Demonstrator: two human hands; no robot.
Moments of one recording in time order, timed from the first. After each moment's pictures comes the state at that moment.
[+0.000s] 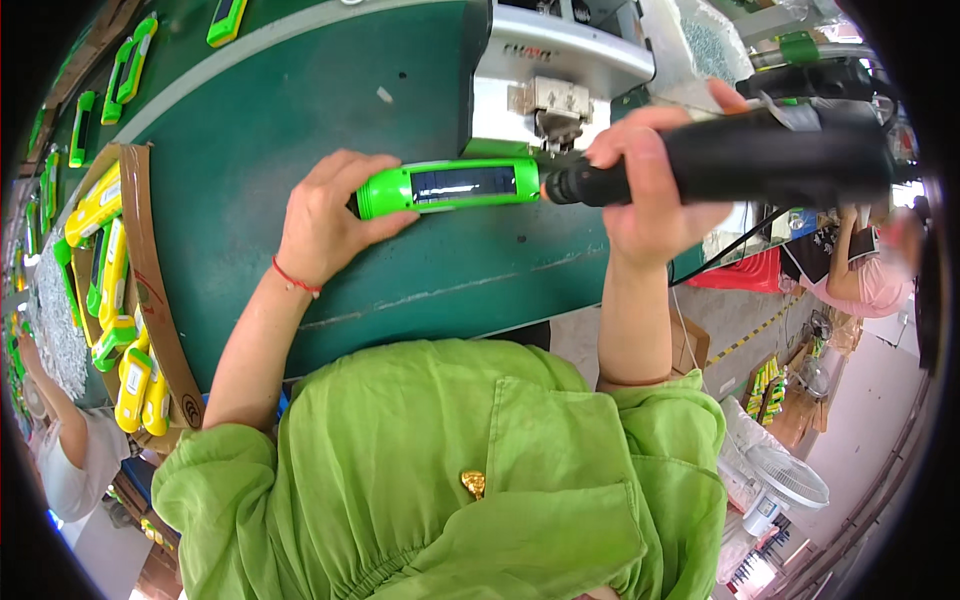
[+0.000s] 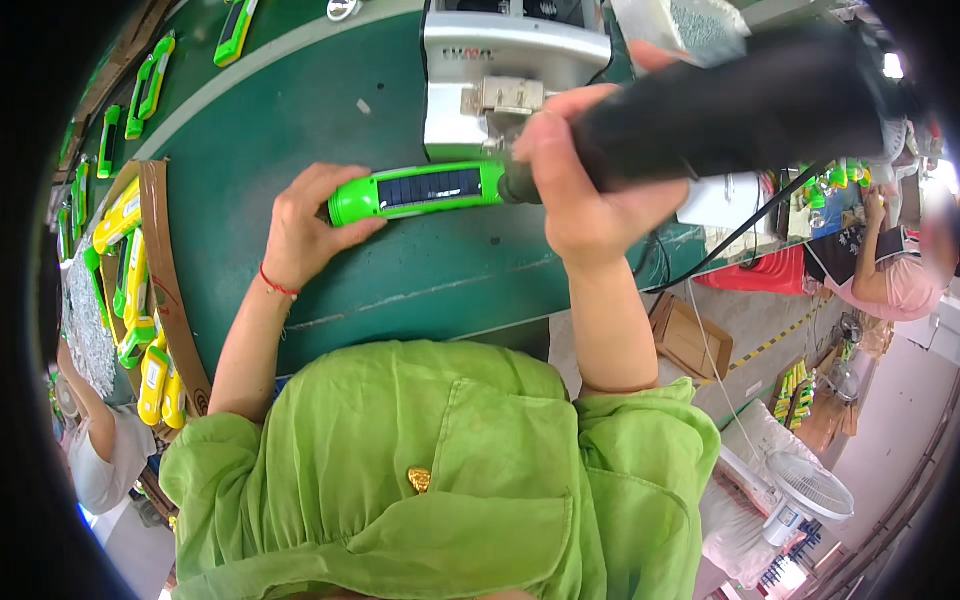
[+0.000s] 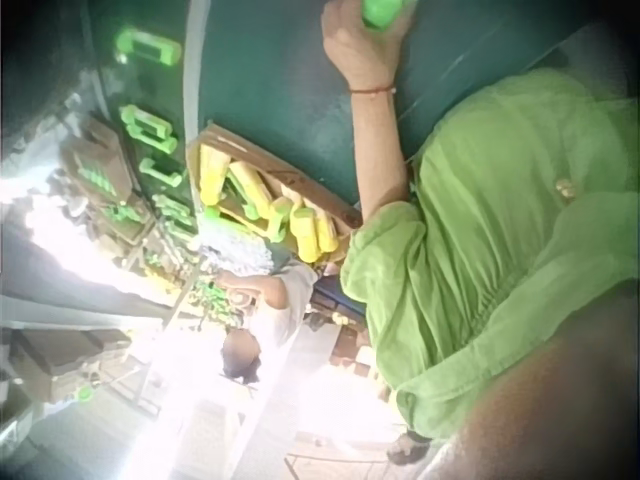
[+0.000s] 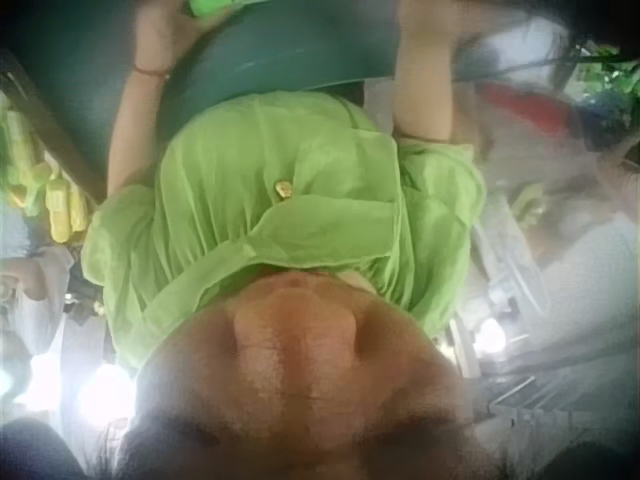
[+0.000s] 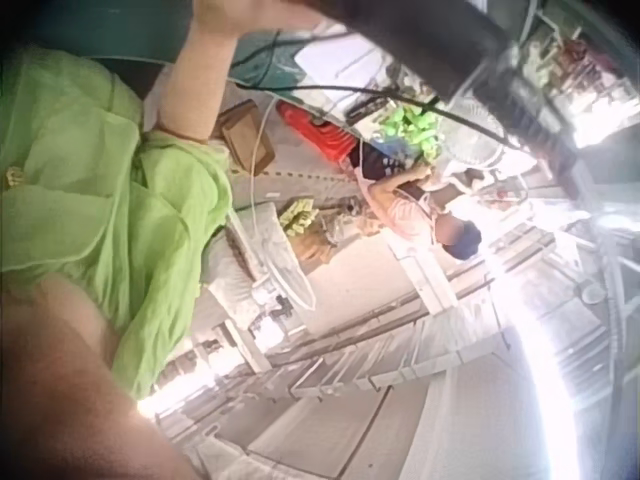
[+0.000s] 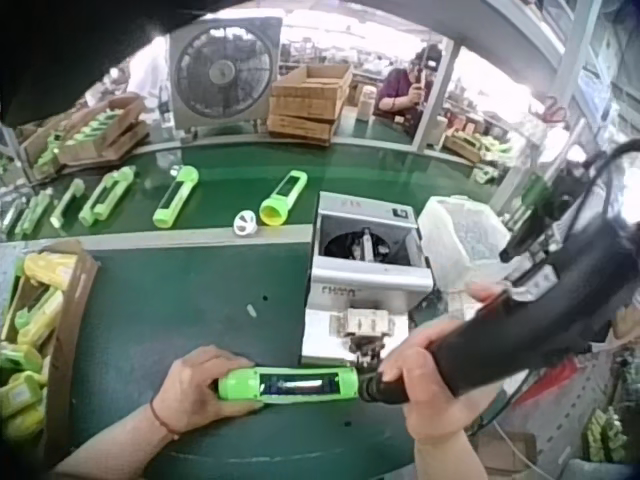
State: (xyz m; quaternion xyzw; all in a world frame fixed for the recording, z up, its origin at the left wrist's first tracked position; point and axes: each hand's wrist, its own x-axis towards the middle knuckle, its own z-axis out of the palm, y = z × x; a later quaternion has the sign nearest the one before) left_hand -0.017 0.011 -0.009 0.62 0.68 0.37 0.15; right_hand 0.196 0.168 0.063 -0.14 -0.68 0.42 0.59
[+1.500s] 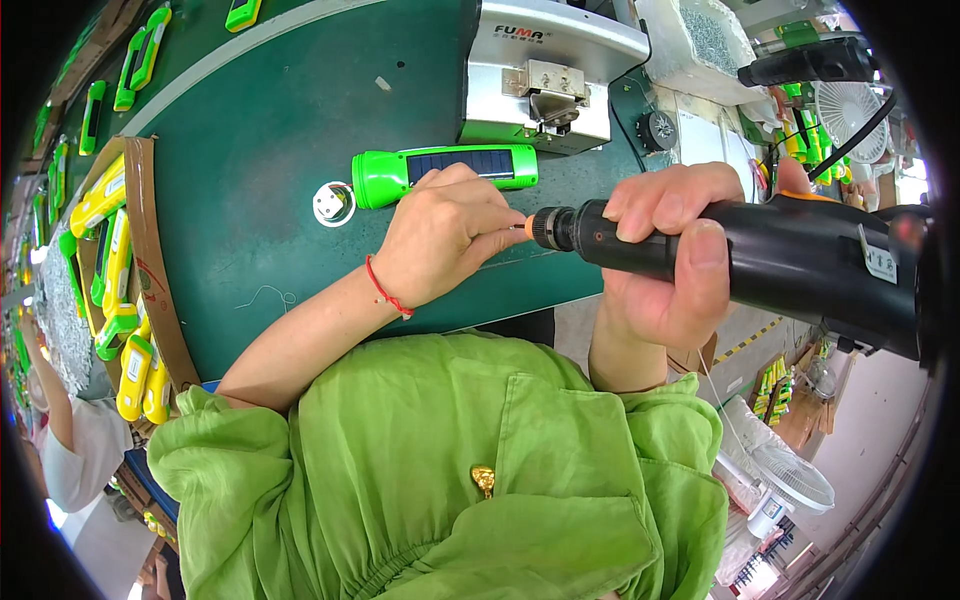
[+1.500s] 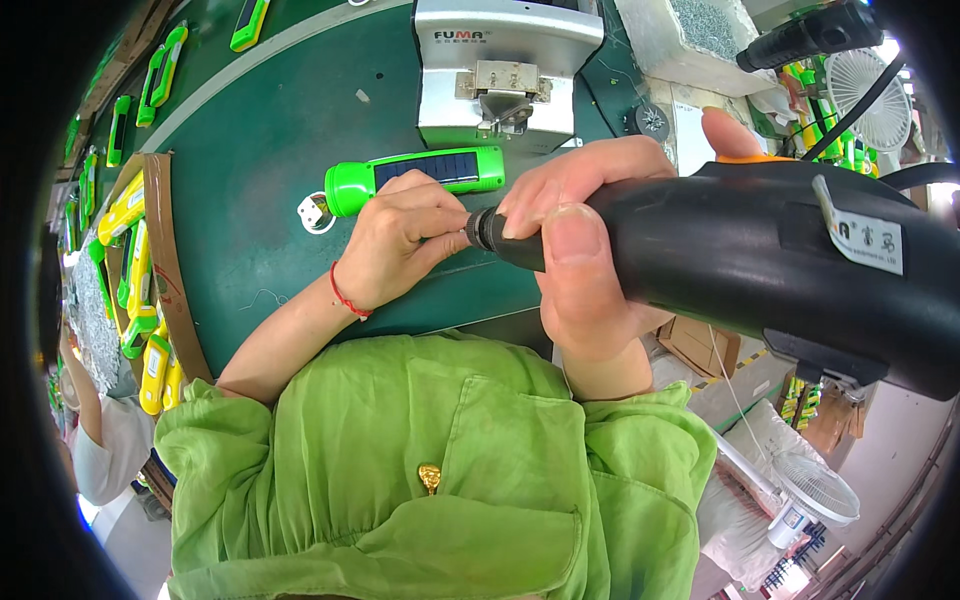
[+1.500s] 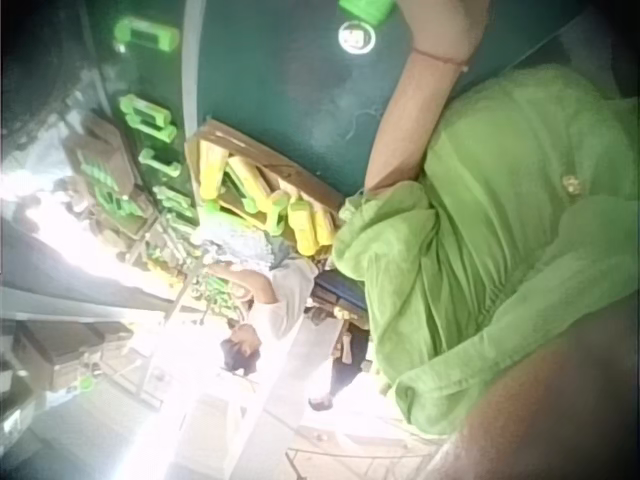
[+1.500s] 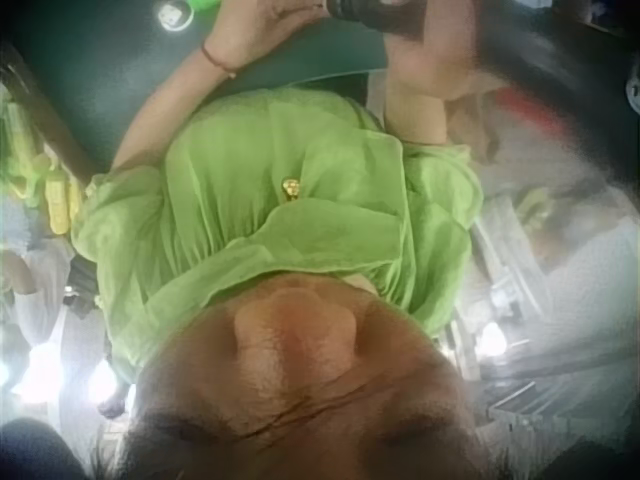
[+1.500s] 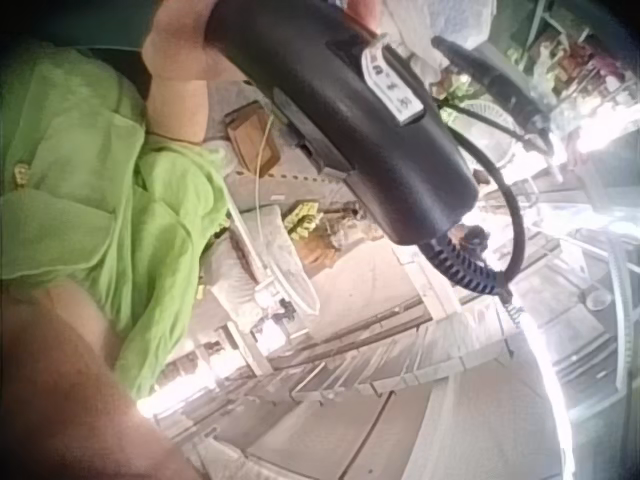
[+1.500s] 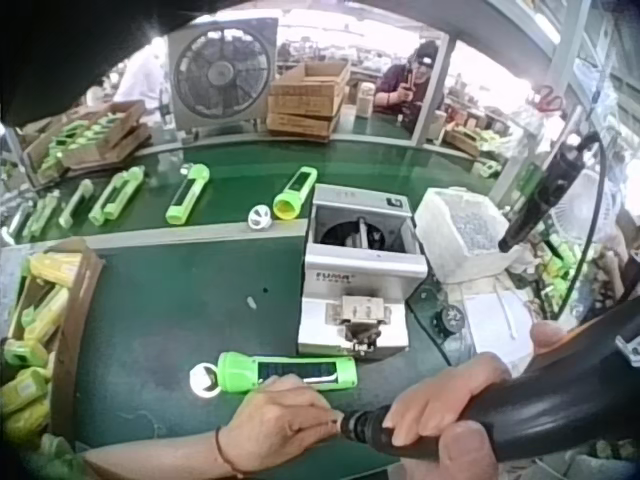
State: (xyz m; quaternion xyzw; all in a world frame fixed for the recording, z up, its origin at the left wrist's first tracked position) left_hand 0.064 0.038 0.004 0.69 0.54 0.44 0.19; right_hand 0.214 0.112 0.088 -0.11 -0.60 0.52 0.60
